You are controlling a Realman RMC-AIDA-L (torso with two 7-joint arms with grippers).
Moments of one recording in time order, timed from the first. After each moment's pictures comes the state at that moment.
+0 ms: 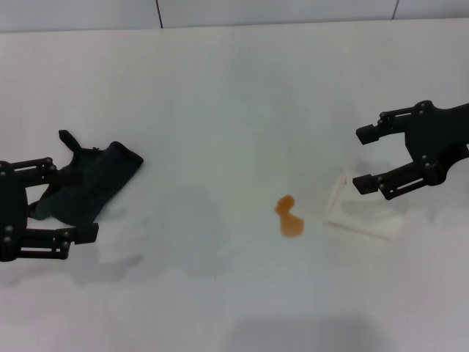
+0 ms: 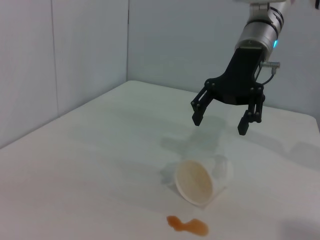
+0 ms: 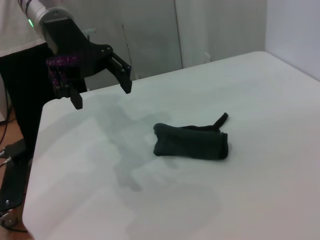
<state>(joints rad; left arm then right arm) -0.30 -2.01 0.70 1.15 1.98 1.95 -1.50 0.54 2.00 -0.93 -1.15 -2.06 -1.77 1.71</state>
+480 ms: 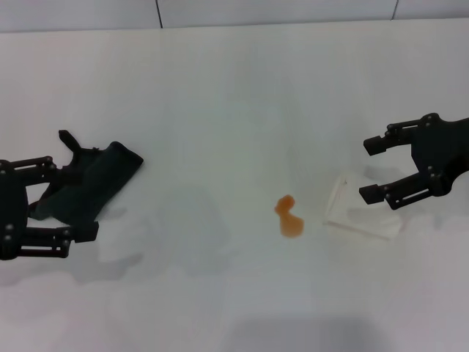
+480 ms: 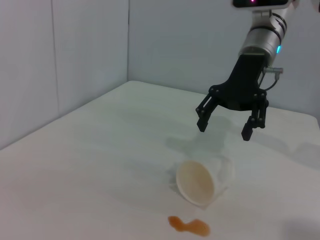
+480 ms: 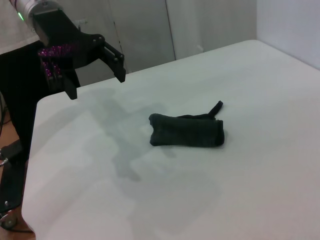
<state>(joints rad) -0.30 -2.01 0.70 1.15 1.98 1.95 -1.50 0.51 2.01 -0.93 -1.14 -2.07 -1.76 1.71</state>
